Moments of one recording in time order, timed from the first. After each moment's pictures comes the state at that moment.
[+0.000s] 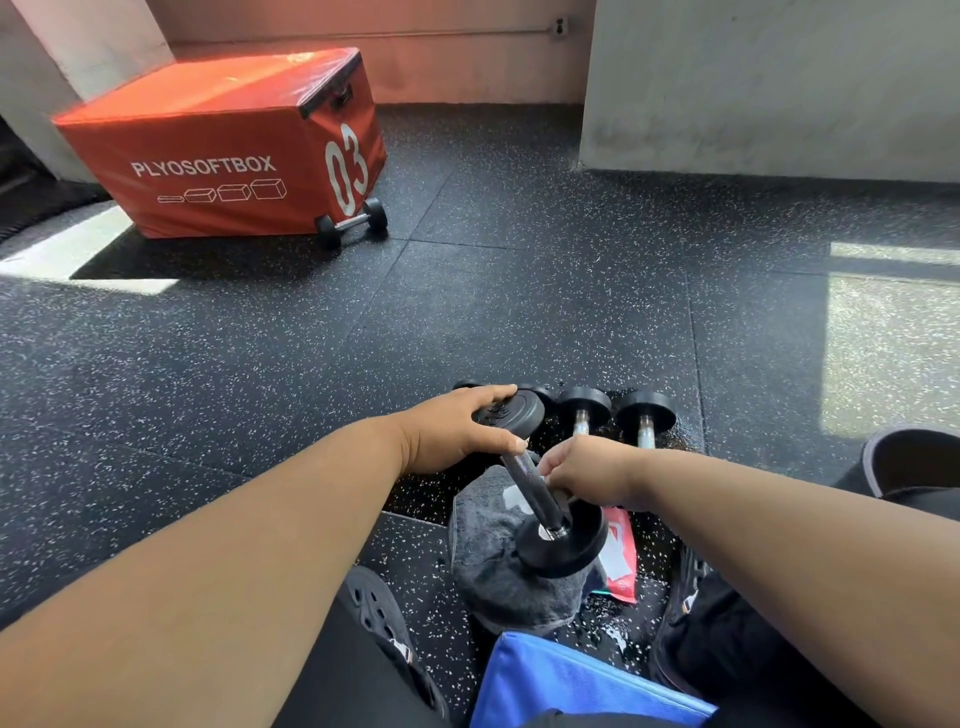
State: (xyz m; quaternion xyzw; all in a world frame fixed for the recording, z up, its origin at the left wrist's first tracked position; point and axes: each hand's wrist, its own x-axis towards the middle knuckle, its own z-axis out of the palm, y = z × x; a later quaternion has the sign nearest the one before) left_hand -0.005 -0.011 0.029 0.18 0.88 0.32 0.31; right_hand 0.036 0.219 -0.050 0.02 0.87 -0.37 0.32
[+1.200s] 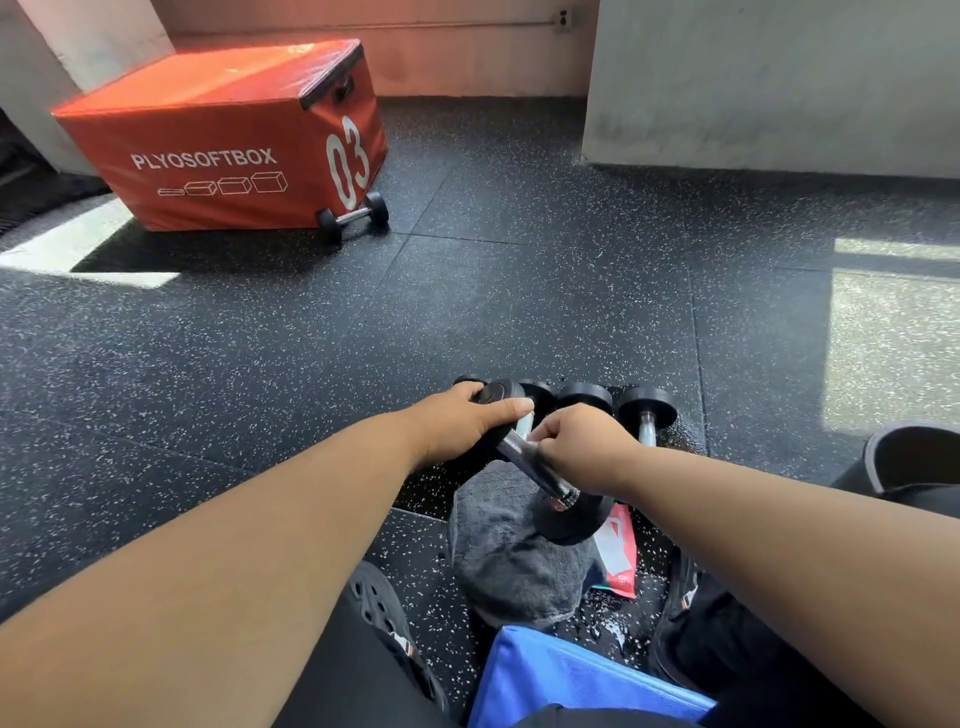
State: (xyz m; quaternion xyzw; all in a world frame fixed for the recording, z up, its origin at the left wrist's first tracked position) left_hand 0.004 -0.002 0.026 0.01 0.88 0.38 0.30; right_hand 0.038 0.197 -0.017 0.00 0.93 -0.32 0.15
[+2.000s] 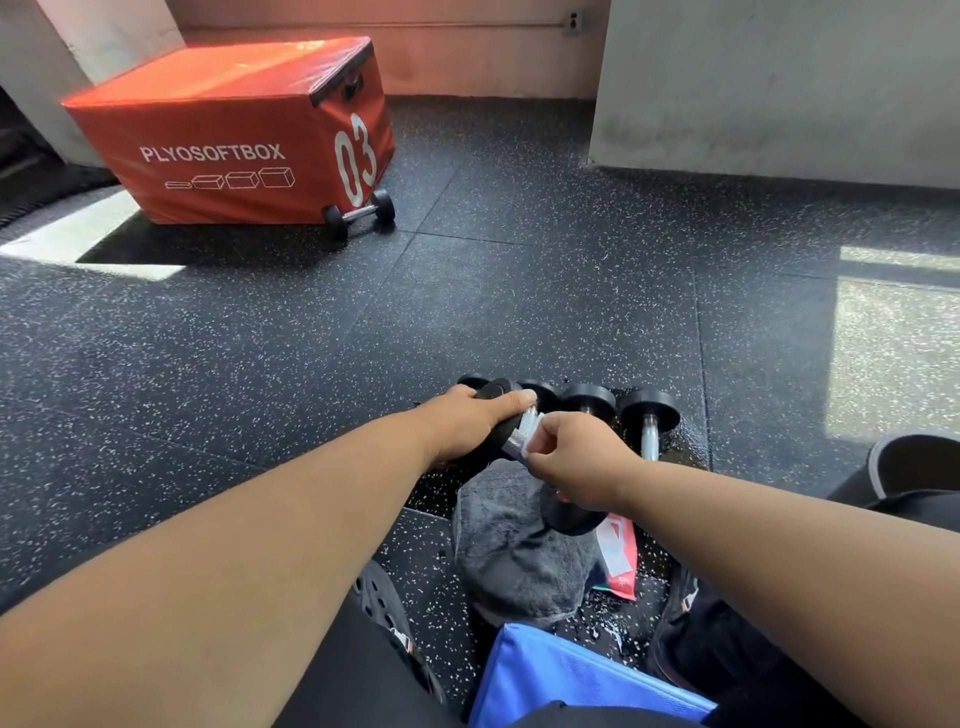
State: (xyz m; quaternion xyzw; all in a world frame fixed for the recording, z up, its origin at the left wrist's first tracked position) left_hand 0.012 0.004 0.032 -0.05 0.87 0.39 0.29; right_hand 0.052 0.185 -0.021 0.01 0.92 -0.37 0.13
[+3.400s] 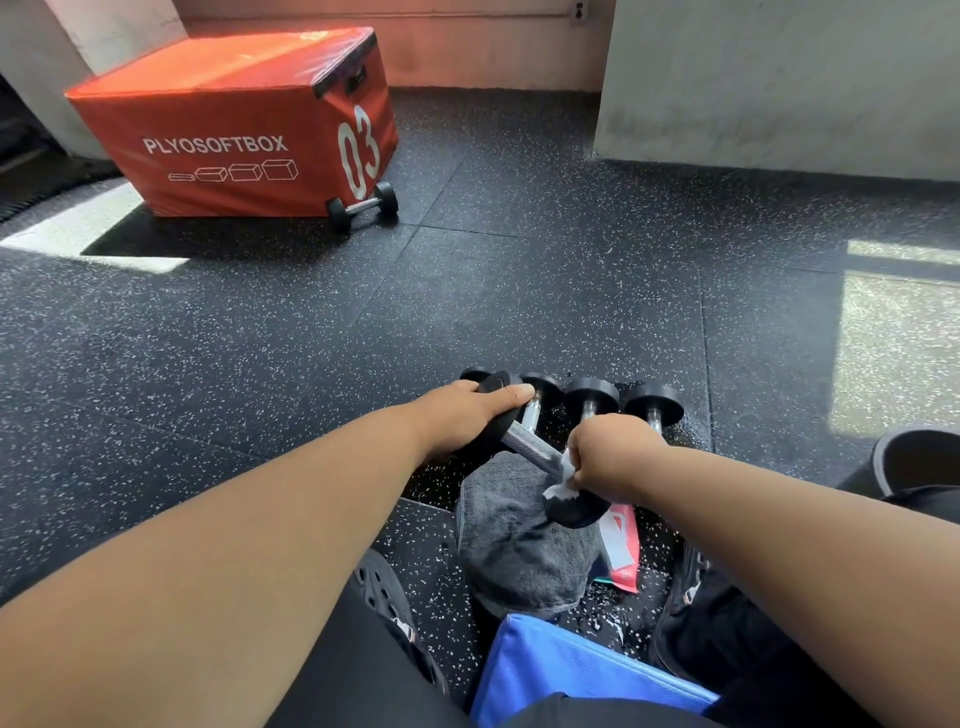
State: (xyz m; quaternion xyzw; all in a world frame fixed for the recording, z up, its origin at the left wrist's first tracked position) left_hand 0.005 -0.007 0.018 -0.02 0.86 0.41 0.30; right_hand 0.046 0.212 -0.023 -0.06 0.98 -0.02 0.20
